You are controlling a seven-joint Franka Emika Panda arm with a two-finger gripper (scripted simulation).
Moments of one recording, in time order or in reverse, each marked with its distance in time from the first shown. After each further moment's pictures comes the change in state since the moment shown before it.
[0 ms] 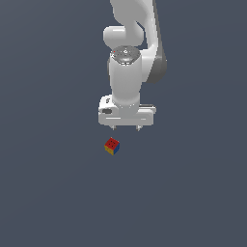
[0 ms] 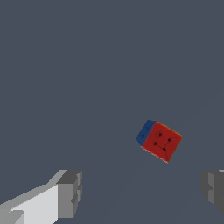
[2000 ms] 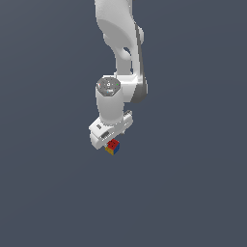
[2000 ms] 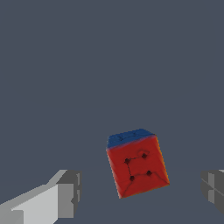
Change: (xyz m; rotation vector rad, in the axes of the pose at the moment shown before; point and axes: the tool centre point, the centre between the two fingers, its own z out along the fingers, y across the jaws) arm -0.003 0.055 0.083 -0.012 -0.032 -0.768
